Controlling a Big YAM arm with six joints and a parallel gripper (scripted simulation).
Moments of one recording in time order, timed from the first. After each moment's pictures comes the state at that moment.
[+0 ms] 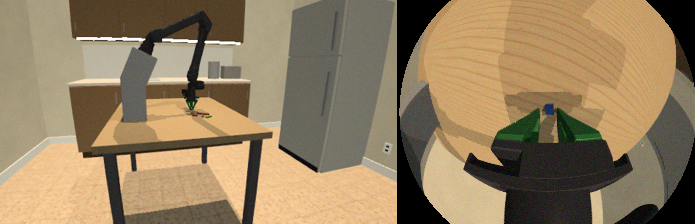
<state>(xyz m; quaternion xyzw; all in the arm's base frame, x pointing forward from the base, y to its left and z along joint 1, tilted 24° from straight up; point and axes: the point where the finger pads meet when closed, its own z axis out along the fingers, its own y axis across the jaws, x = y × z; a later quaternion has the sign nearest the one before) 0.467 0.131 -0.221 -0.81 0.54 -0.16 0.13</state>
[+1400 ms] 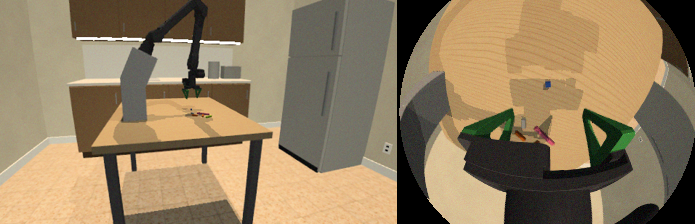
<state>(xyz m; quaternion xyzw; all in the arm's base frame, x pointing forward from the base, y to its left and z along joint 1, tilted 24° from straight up) 0.434 0.126 -0.141 -0.81 0.54 -0.17 0.13</state>
